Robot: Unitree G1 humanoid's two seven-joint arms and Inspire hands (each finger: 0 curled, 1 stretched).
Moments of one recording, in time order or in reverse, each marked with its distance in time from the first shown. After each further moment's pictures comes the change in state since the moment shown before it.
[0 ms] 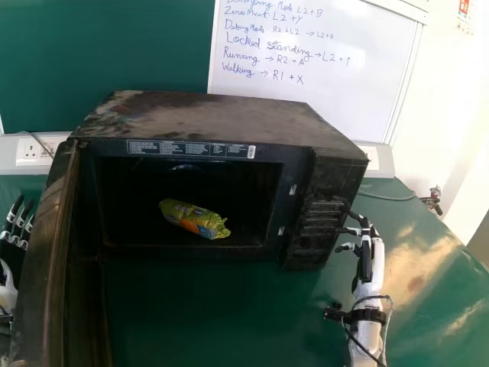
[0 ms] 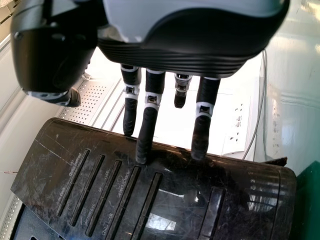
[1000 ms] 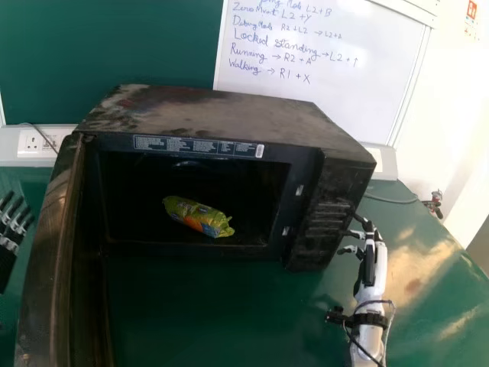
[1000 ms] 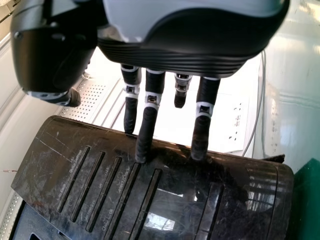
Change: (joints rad) left arm 0.067 0.201 0.047 -0.009 -0.049 0.118 -0.150; right arm 0.039 0.011 -0.037 -0.056 0.025 0.021 0.058
